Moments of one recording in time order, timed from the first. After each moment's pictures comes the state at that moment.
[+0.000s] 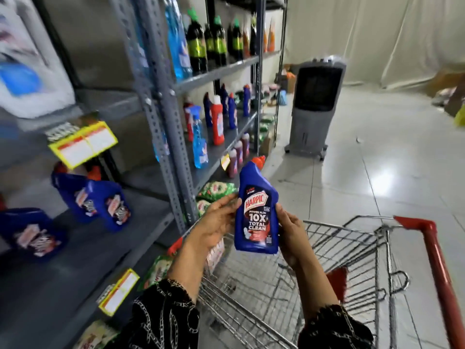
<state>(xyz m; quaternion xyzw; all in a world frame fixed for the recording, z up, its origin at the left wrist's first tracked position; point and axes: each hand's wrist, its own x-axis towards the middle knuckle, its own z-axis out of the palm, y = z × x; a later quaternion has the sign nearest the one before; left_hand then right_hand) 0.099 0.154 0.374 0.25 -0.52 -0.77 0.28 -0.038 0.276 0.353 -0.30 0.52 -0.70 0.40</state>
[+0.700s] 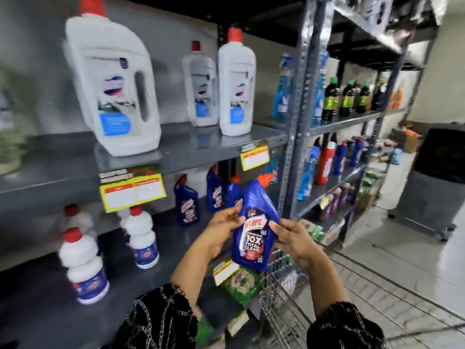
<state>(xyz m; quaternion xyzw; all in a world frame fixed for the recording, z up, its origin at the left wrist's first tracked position) 0.321 0.171 0.394 0.39 -0.54 -0.59 0.45 0.130 0.202 0.378 -0.49 0.42 -0.52 0.56</state>
